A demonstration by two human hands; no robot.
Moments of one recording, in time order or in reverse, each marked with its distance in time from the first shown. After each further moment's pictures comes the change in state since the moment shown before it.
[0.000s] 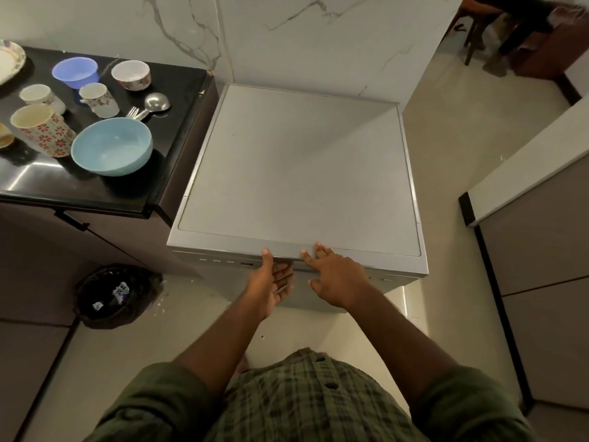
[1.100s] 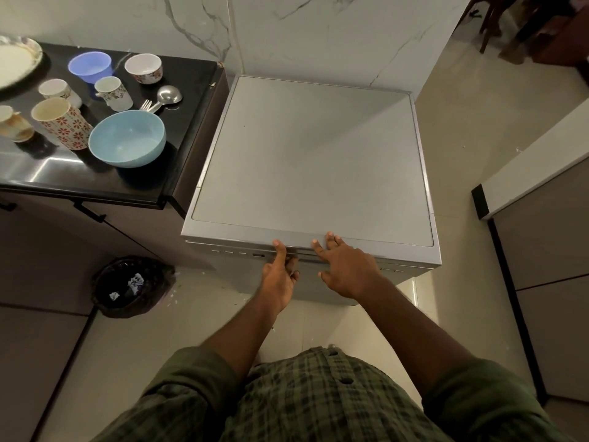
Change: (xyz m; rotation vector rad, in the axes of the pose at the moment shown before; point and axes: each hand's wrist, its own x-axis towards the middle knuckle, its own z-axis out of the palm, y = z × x) left_hand 0.020 -0.022 0.000 -0.193 0.020 0.223; right_hand -0.005 -0.007 0.002 -0.031 -0.002 0.023
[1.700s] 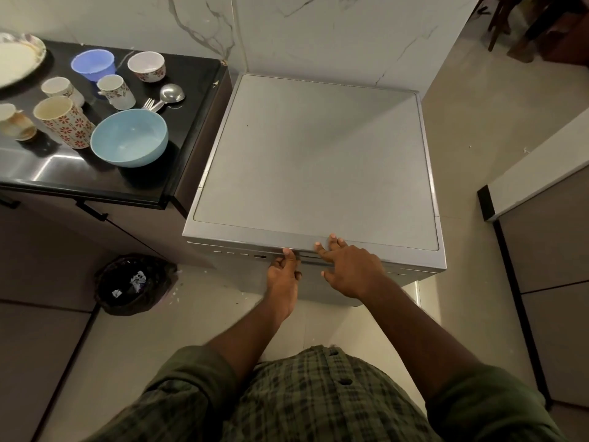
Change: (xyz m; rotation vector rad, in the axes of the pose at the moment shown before) left_hand 0.007 -0.017 0.002 0.002 0.041 0.111; right_hand 0.002 0.002 -0.010 0.014 -0.033 0.023
